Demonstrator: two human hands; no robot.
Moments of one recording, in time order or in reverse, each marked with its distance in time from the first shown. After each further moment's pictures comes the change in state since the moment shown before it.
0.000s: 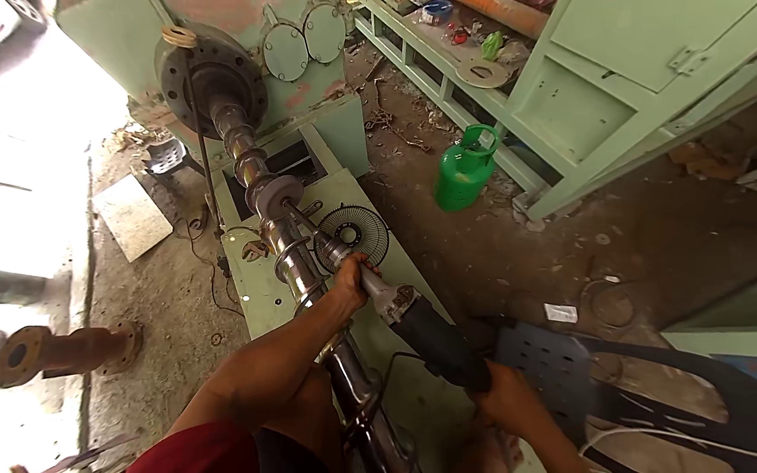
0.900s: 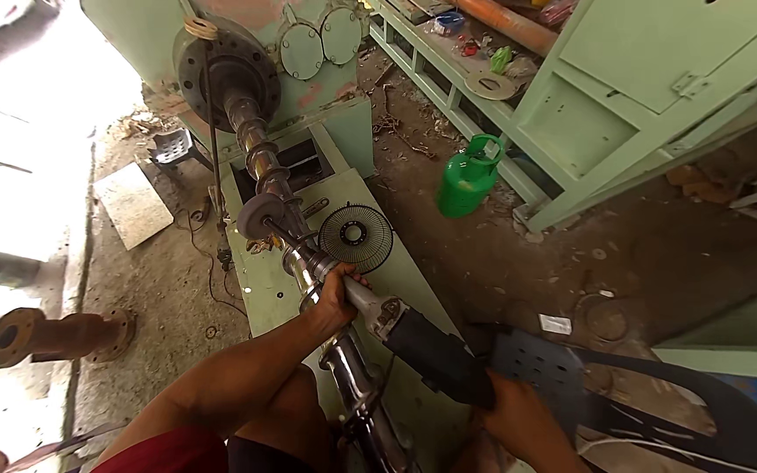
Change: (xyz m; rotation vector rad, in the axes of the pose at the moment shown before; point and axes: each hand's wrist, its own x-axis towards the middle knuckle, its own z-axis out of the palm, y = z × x) left_hand -0.045 0.009 -0.044 -0.186 -0.067 -0.016; right_hand -0.043 -0.030 -0.010 -0.250 0.039 0.000
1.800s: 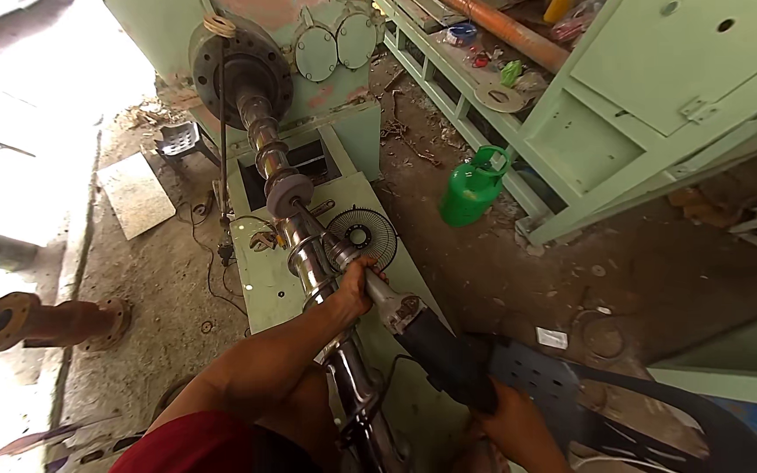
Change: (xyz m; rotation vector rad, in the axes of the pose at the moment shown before) left_hand 0.027 -0.004 0.023 0.093 -0.043 -0.030; right_hand 0.018 0.014 0.017 0.115 0.043 0.024
